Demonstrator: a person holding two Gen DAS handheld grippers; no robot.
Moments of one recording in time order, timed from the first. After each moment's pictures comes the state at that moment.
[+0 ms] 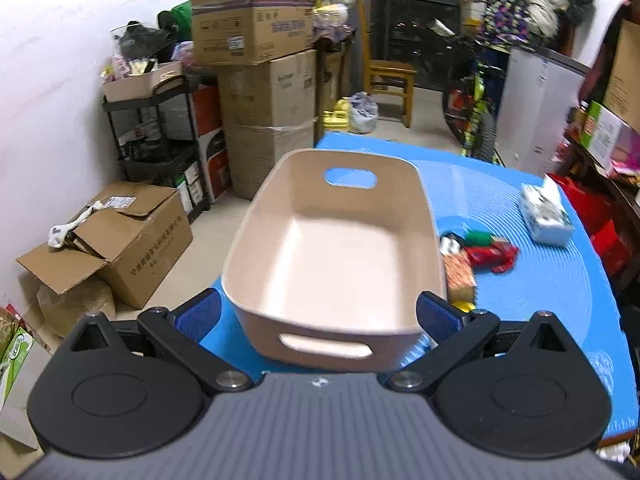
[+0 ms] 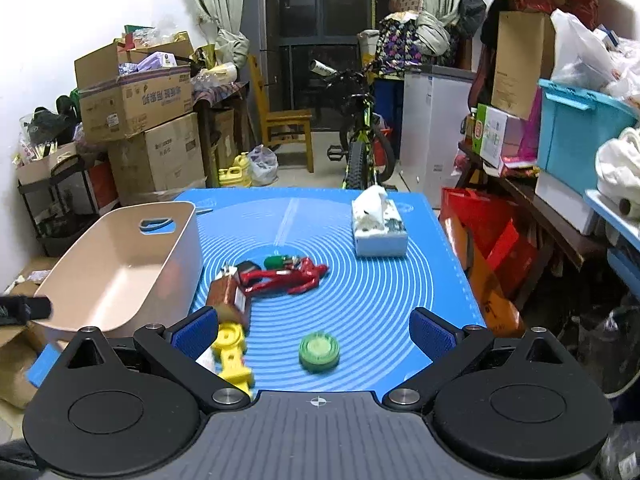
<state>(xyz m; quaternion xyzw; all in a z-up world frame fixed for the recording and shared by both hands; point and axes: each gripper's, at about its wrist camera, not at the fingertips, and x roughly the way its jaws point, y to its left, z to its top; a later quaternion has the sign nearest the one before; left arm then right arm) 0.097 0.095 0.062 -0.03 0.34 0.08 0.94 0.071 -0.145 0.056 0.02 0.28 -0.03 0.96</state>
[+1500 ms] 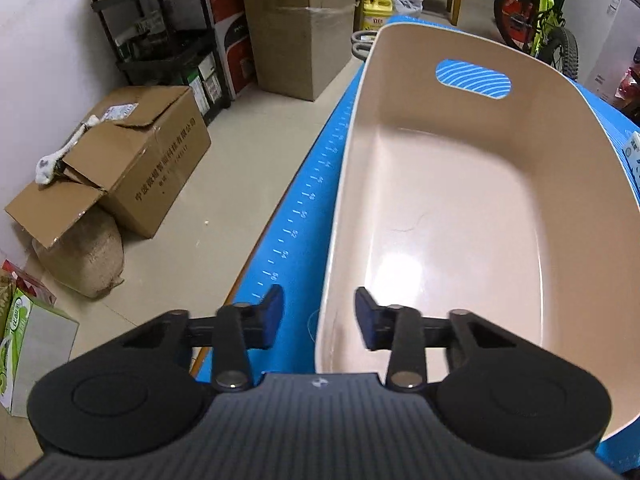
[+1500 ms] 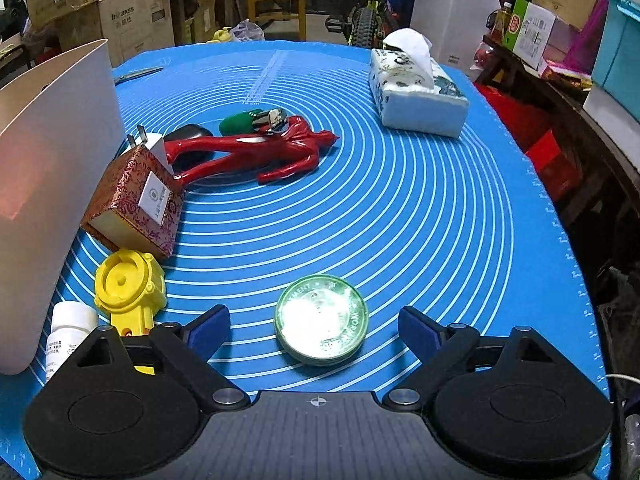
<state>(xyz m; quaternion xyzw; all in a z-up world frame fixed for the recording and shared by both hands) 0.207 0.200 -0.025 -0.04 0.50 0.10 0.86 0.234 -0.137 -0.099 0.00 0.46 -0.04 0.89</state>
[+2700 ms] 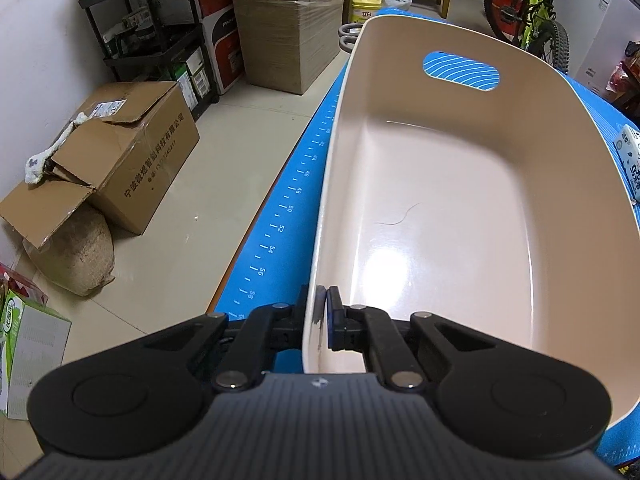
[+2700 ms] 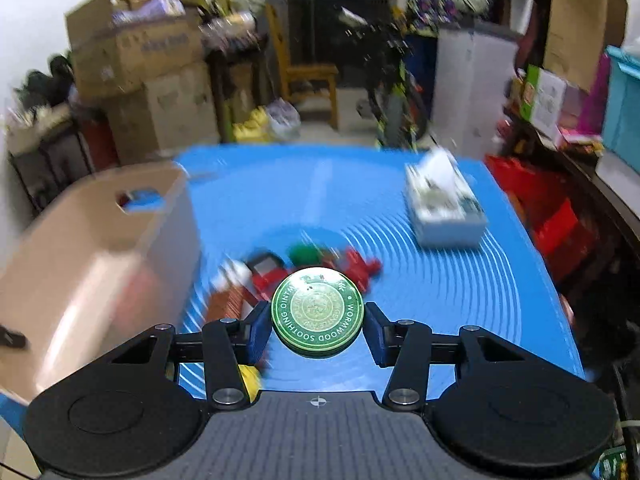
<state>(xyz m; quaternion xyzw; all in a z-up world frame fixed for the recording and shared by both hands) 0.207 0.195 -0.028 -0.04 0.51 0.08 0.86 0.223 -0.109 0.001 0.03 0.34 0.01 0.94</state>
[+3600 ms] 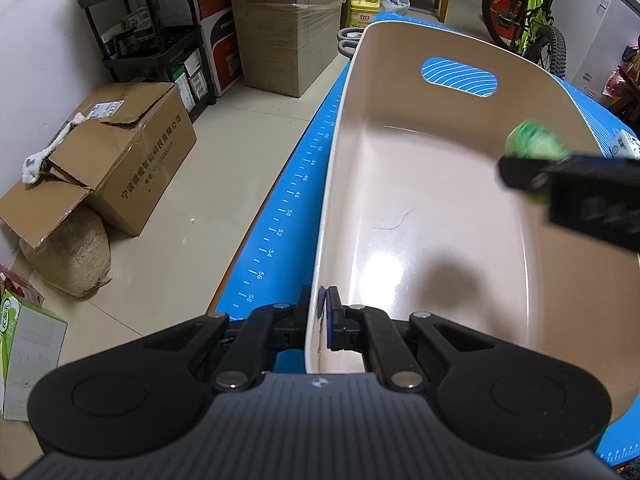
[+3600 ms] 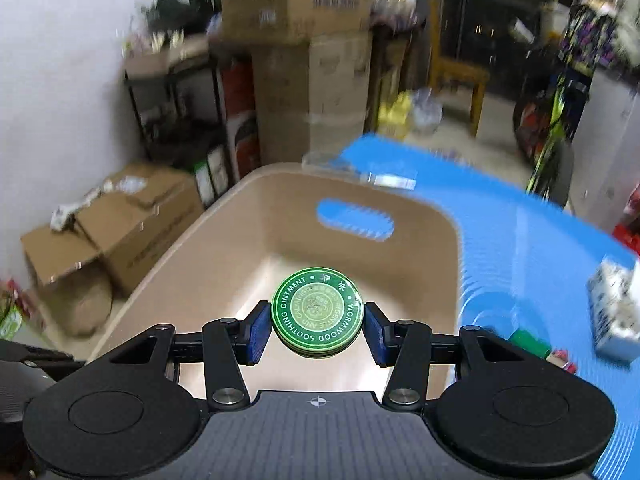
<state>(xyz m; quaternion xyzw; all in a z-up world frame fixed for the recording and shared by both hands) 0.205 0.197 -0.027 -0.05 0.50 0.08 0.86 0.314 0.086 0.013 -0.07 0.40 0.18 0.90</state>
